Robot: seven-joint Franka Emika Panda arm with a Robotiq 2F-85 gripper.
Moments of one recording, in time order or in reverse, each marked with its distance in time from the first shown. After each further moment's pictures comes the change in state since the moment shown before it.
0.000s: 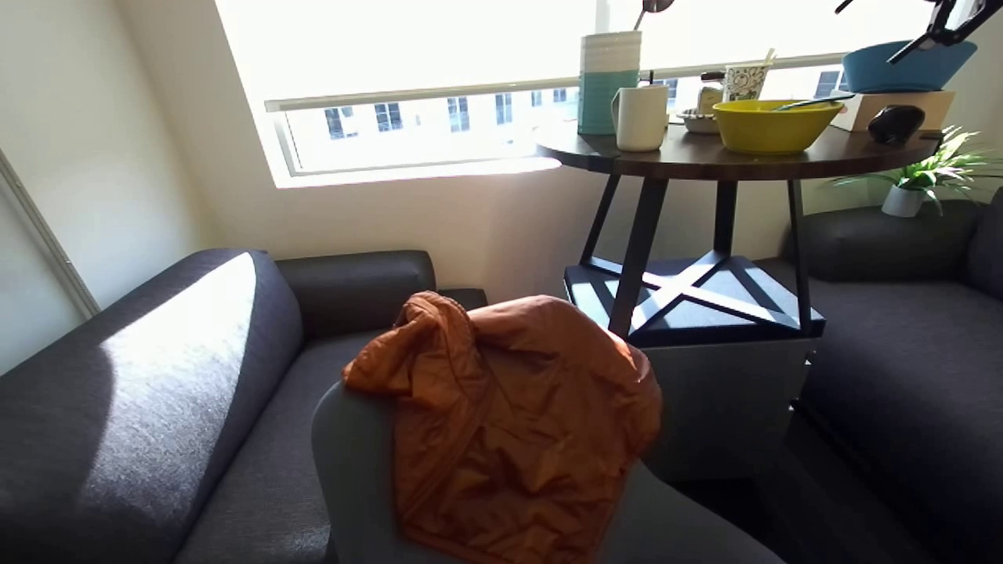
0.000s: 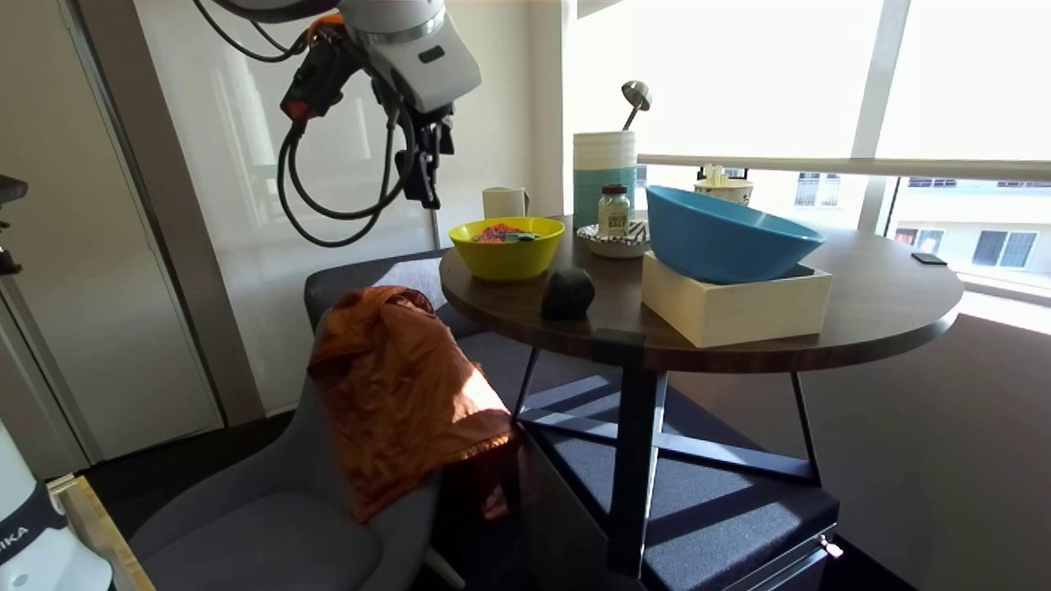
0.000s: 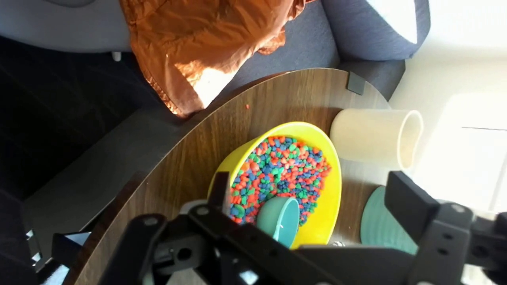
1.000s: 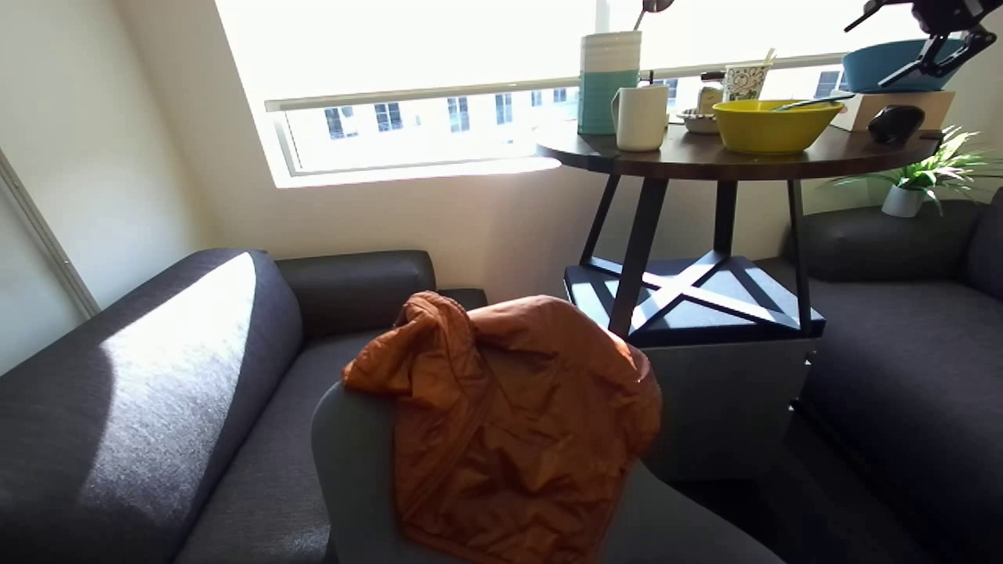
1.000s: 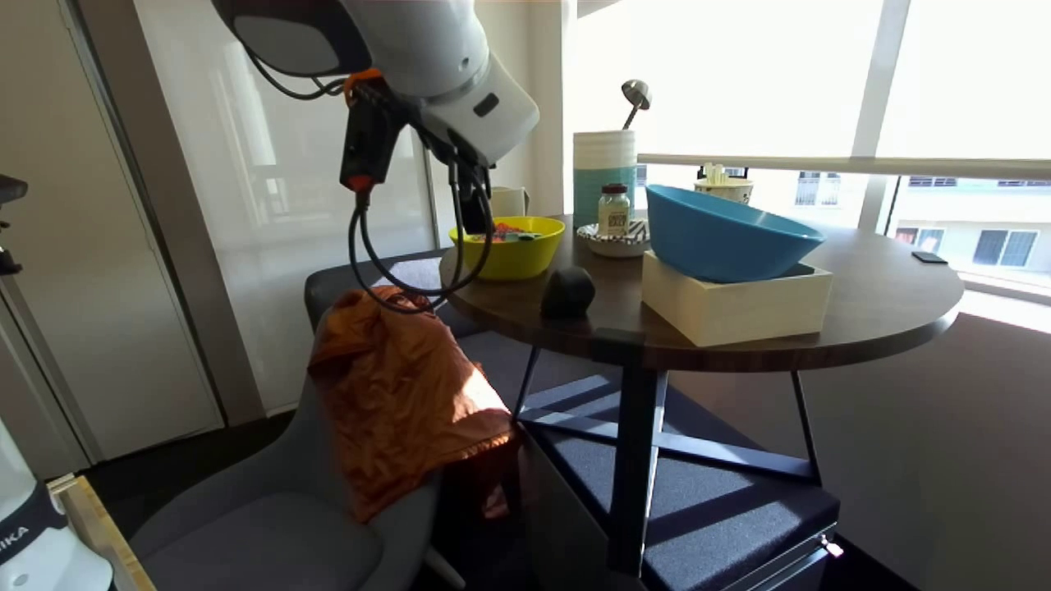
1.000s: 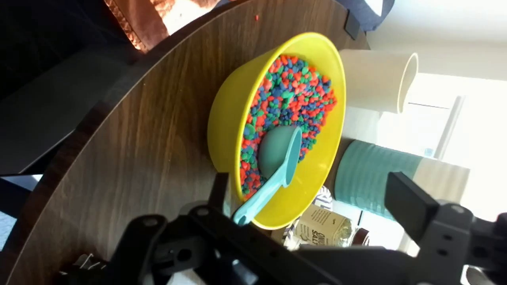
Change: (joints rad) arm 0.004 0.115 -0.102 0.004 0.241 0.104 -0.396
